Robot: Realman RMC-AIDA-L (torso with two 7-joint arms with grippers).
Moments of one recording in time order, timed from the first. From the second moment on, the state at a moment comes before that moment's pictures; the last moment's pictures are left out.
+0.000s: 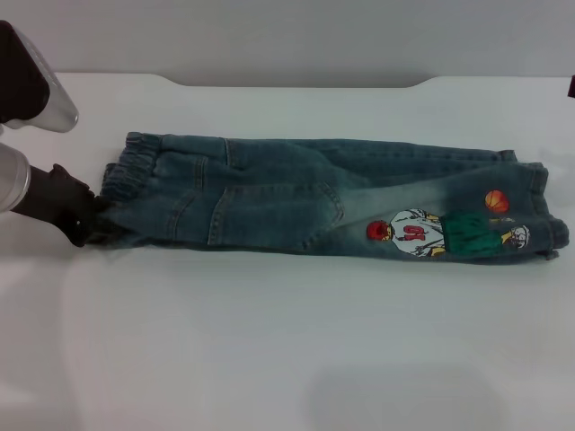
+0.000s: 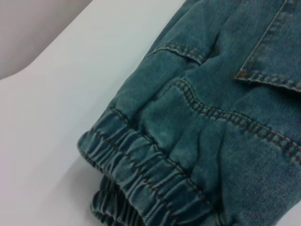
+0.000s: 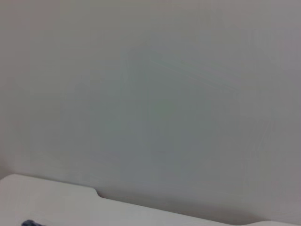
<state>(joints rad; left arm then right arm) -0.62 -2.05 1.00 1.02 2.66 1.31 -1.85 0.42 2.06 -0.52 -1.12 -1.99 -1.45 1.86</state>
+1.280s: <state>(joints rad) -0.51 -2.06 1.32 1.44 2.60 1.31 -1.99 0.43 2.06 -0.52 -1.01 -2.00 -1.43 1.82</state>
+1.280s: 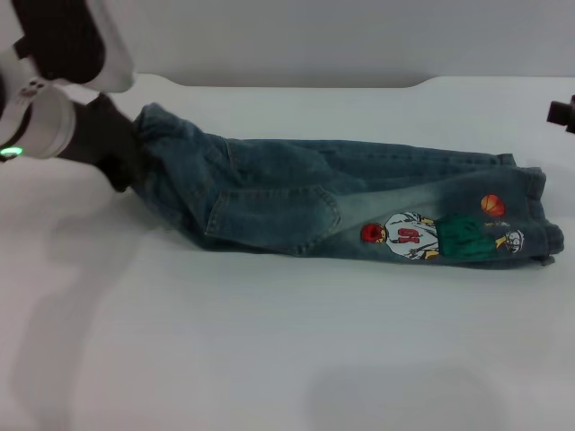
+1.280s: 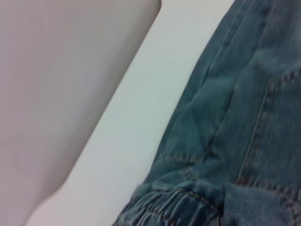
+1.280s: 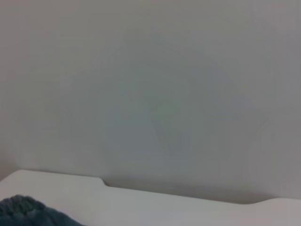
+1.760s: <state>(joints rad) -0.55 -2.06 1.44 1.68 2.60 1.31 -2.10 0.46 2.06 -0.57 -0.85 -2.00 -1.40 1.72</state>
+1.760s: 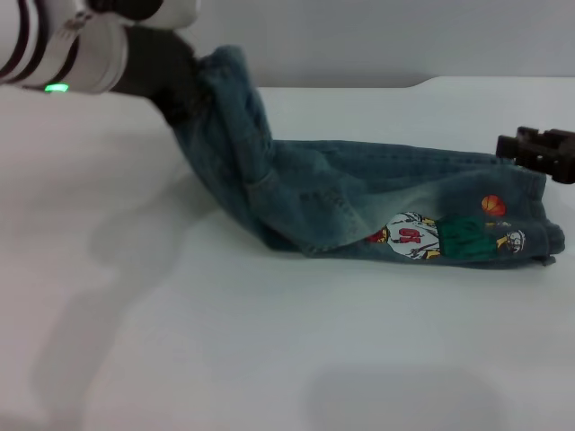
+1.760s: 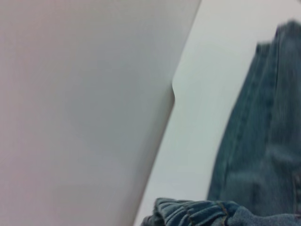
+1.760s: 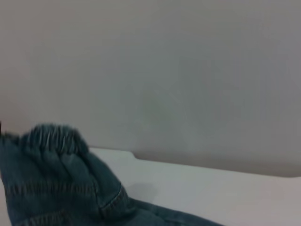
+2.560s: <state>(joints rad) -0.62 -2.06 1.55 1.85 2.61 1.34 -2.23 0.57 2.07 -0.77 -0.64 -1.99 -1.24 1.67</state>
